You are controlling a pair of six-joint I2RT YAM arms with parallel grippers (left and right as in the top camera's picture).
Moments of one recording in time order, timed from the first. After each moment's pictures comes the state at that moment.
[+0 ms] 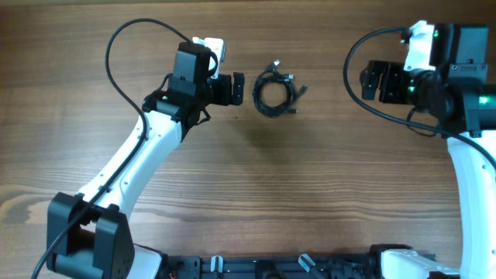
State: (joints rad) left arm -0.34 1.60 1.16 -0.32 0.08 -0.18; right arm 0.00 1.38 1.53 -1.08 -0.11 0.08
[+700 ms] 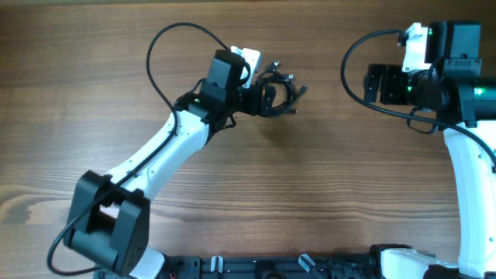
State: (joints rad) left arm -0.48 1.71 1.18 -0.24 0.14 -0.18; right arm 0.00 1.41 1.53 -1.09 -0.04 0.03
